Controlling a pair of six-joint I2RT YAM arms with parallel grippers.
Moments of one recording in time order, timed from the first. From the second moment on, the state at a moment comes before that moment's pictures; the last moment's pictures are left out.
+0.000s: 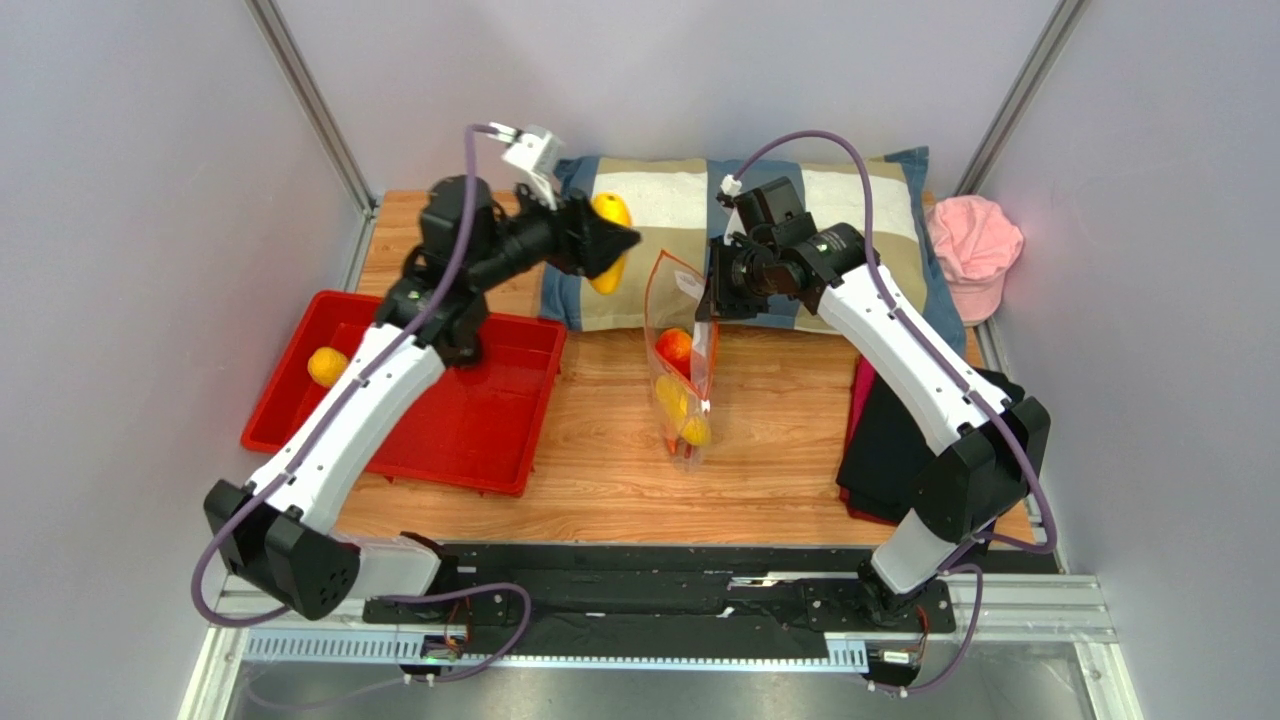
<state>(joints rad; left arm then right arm) -0.43 1.31 1.38 -0.15 0.43 -0.27 0.52 1.63 1.68 -0.91 -0.18 0.46</state>
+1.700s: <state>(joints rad) -0.03 1.32 1.05 -0.58 0.06 -0.04 0.48 1.59 1.63 -0.90 -0.21 0.46</state>
